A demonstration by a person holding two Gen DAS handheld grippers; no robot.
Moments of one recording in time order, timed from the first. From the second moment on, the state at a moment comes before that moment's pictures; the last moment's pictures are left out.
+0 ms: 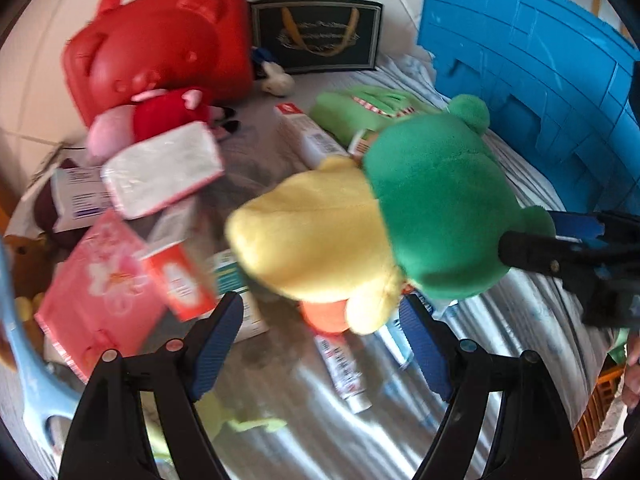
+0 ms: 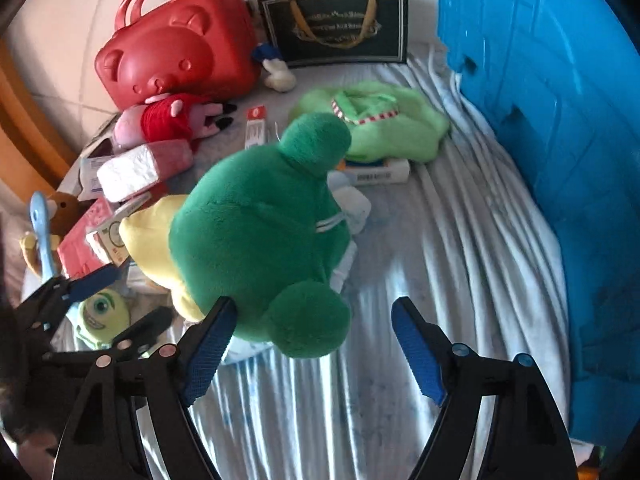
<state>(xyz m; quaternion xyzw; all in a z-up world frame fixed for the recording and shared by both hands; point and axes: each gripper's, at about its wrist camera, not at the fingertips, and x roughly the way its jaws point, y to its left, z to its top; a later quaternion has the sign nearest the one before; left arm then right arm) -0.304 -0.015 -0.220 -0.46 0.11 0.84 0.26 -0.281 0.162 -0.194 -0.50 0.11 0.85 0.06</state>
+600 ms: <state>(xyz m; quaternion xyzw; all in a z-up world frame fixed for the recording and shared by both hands) -0.329 0.002 -0.246 -0.47 0.11 0.84 0.25 -0.323 0.129 -0.203 -0.51 0.07 0.86 -0.01</state>
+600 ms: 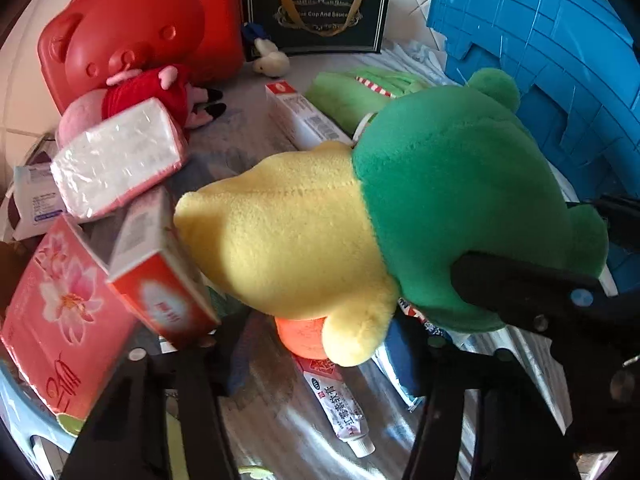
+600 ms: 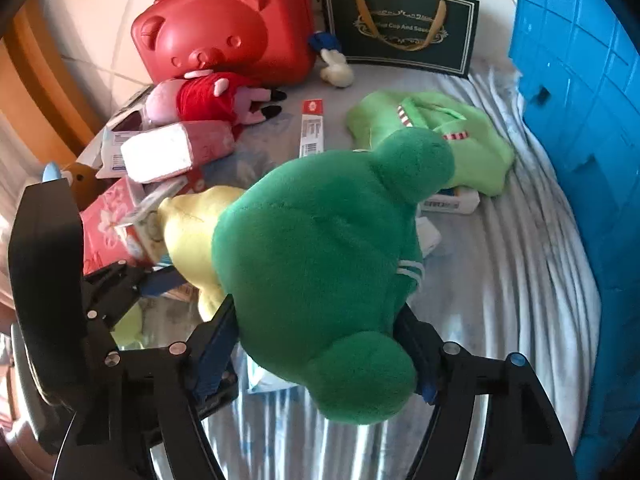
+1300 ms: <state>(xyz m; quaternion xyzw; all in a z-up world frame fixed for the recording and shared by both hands) -0.243 0.039 -0.080 -0.31 0.11 0.91 0.26 -0.227 0.156 -0.048 -0.36 0.06 0.93 -0.03</state>
